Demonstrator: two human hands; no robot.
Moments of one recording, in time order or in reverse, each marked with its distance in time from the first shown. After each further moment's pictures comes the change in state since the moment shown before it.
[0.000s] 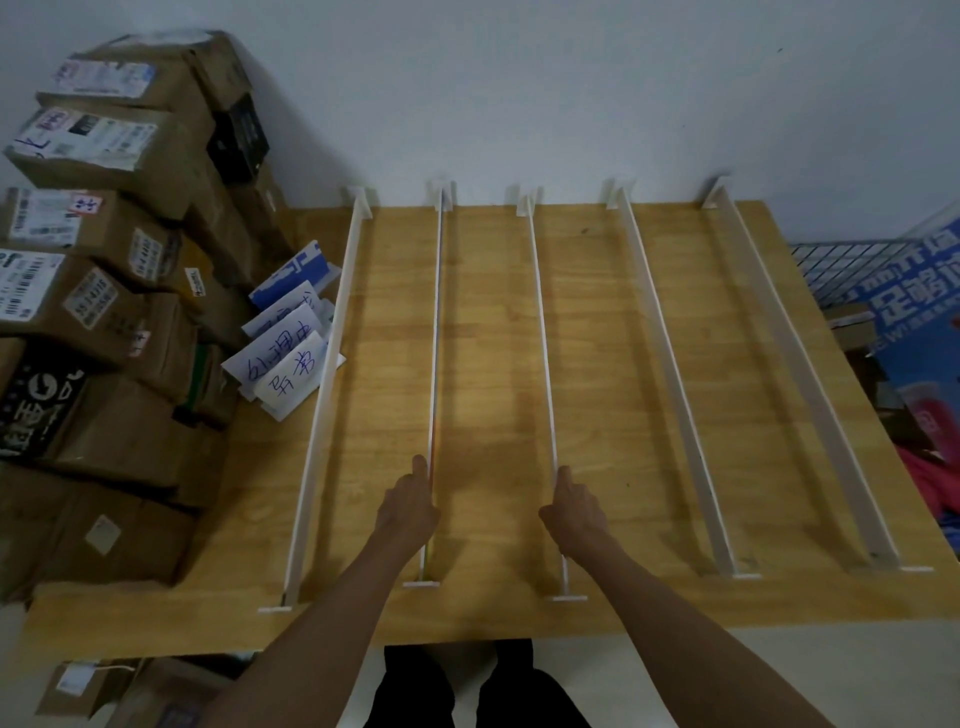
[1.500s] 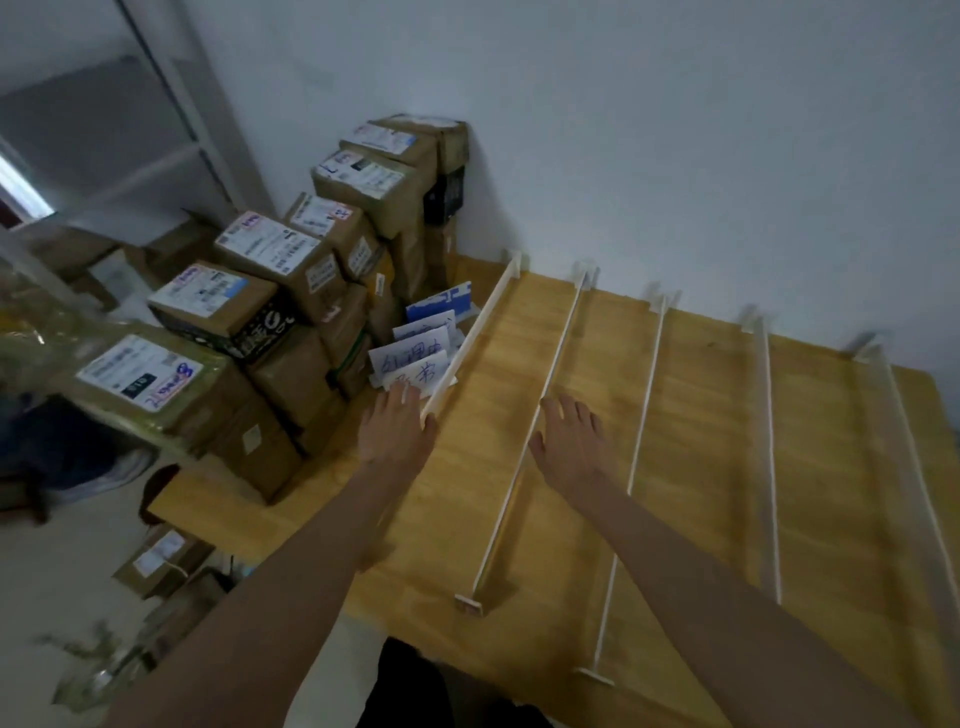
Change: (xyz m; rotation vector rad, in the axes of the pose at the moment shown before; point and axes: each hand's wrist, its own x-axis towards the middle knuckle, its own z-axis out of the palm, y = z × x) left_hand -0.041 -0.035 -0.128 0.046 0.664 -0.162; right_hand 0.016 -0.139 -0.076 -0.424 0.432 -0.777
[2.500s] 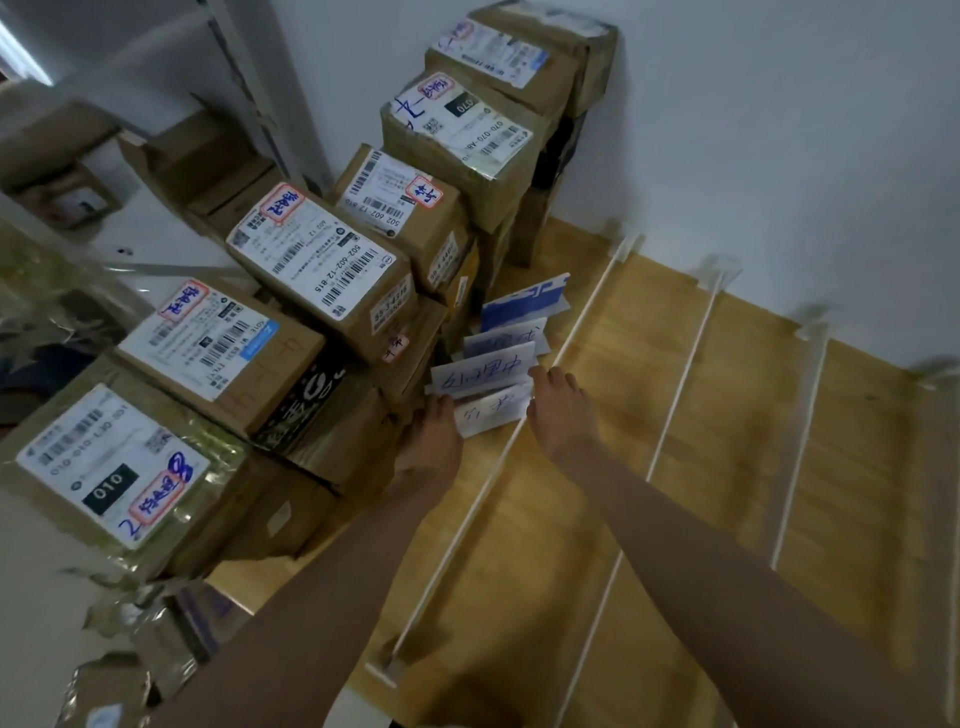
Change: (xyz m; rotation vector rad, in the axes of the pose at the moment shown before) left_hand 0.142 -0.102 0.084 0.009 -0.194 -0.091; right_hand 0.220 -0.128 0.076 0.075 -0.198 -0.141
